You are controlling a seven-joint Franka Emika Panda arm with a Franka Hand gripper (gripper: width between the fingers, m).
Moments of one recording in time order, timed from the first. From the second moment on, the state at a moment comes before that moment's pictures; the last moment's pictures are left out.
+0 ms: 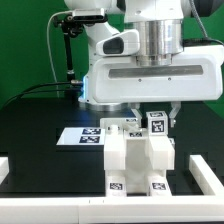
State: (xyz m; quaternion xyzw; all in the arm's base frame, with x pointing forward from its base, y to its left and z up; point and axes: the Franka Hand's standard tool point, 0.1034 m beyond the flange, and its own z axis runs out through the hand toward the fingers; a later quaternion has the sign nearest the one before) arm 0.578 0.062 0.106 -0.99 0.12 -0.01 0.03
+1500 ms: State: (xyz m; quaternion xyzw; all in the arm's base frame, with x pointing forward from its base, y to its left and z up) arm 0.576 0.065 0.110 -0.96 0.26 0.02 0.04
